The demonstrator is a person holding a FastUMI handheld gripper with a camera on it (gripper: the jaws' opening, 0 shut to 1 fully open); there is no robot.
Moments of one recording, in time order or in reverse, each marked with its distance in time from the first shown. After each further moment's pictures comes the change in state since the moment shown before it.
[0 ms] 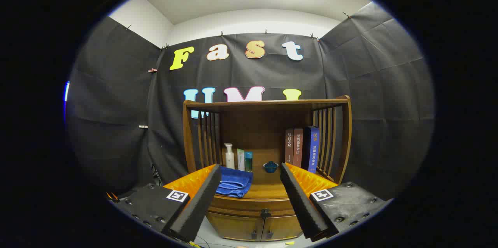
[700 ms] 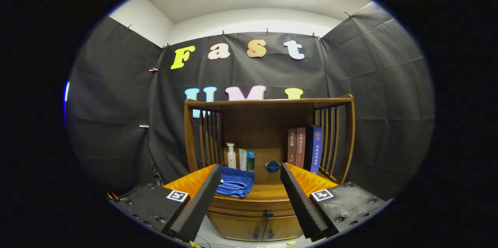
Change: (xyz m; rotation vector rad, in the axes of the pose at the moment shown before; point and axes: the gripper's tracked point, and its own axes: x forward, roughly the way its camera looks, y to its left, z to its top) arm 0.010 0.006 -0.007 -0.001 0.005 0.003
